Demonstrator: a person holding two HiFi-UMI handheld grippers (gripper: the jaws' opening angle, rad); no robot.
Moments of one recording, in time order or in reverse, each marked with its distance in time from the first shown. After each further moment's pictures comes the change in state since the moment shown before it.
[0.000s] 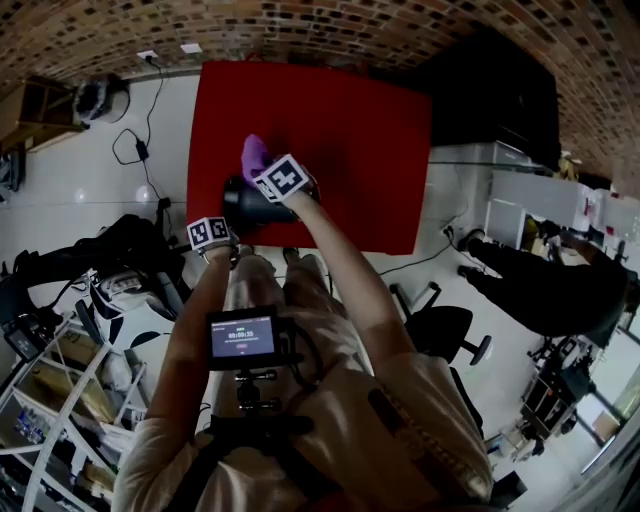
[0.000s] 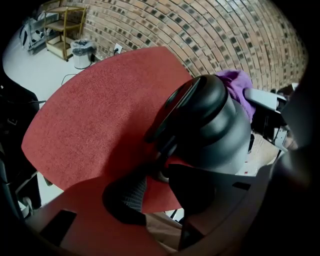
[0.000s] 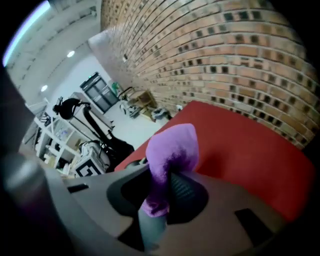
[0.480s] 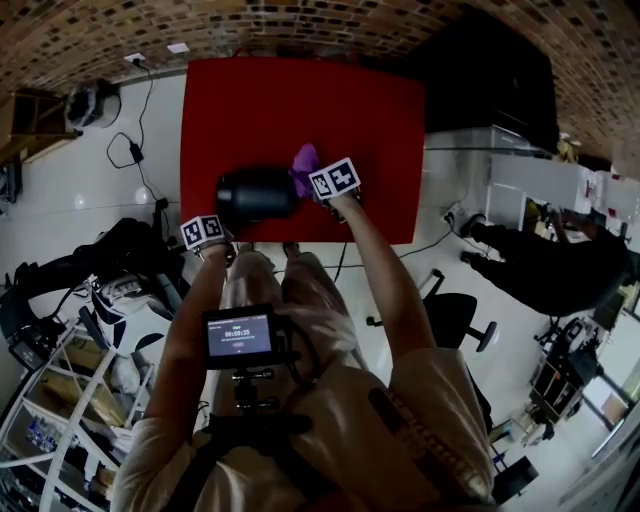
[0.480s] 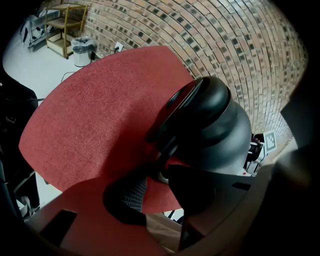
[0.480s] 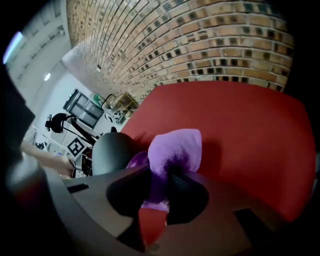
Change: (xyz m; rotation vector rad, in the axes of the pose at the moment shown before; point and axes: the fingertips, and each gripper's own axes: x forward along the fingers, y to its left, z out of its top) left arm 0.000 0.000 0.002 -0.018 0.011 -0.011; right arm -0.029 -0.078 -0.149 0.358 0.073 0.060
